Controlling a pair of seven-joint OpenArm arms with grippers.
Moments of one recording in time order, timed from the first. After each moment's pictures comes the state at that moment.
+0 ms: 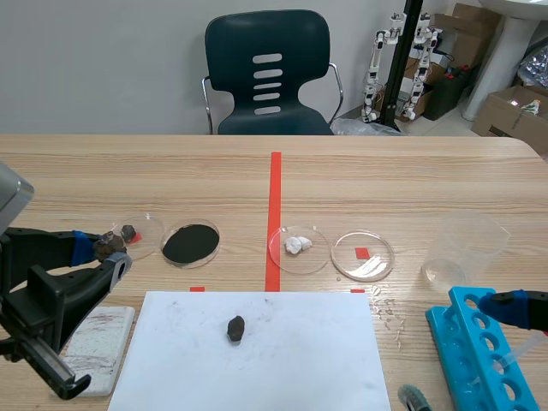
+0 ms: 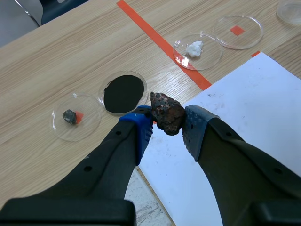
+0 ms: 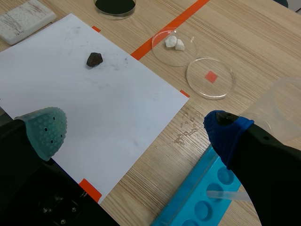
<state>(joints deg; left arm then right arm) 44.0 -34.5 -1.0 121.5 -13.6 -14.1 3.2 -65.2 28.1 11.3 121.5 2.0 23.4 14.6</state>
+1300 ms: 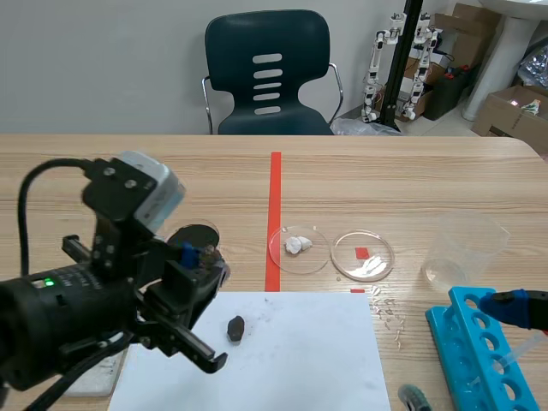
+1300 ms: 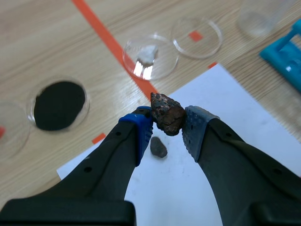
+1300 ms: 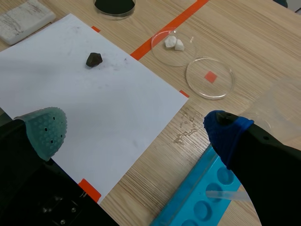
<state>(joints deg) 24.6 -25.7 20.7 115.6 -14.1 -7.0 22.0 -65.2 28.1 11.3 121.5 2.0 23.4 14.6</state>
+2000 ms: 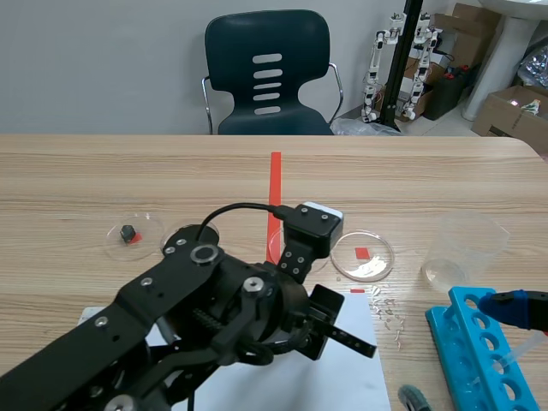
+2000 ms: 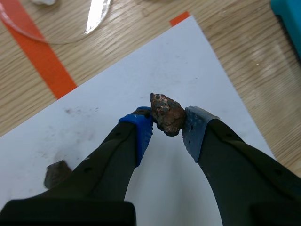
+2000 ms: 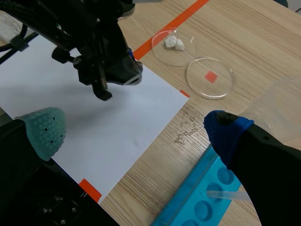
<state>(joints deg) 0.6 -2.2 39.7 86.1 -9.4 4.9 43.9 -65.2 28.1 11.3 121.5 2.0 23.4 14.6</state>
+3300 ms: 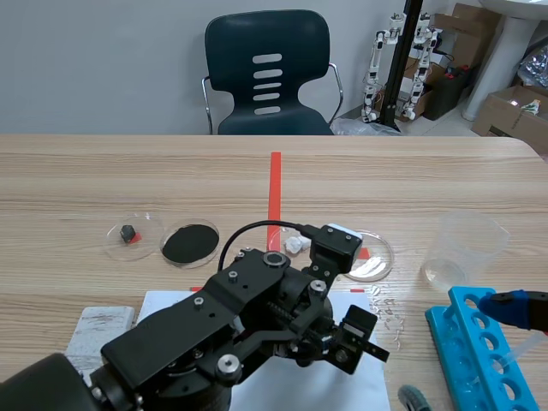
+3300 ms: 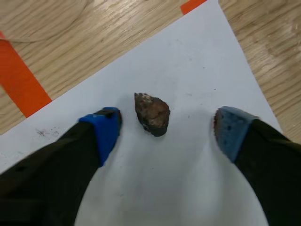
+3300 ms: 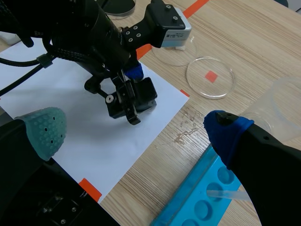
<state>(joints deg) -6.9 4.9 41.7 67.1 -7.0 8.5 40.8 -65.2 28.1 11.3 121.5 2.0 23.4 14.6</state>
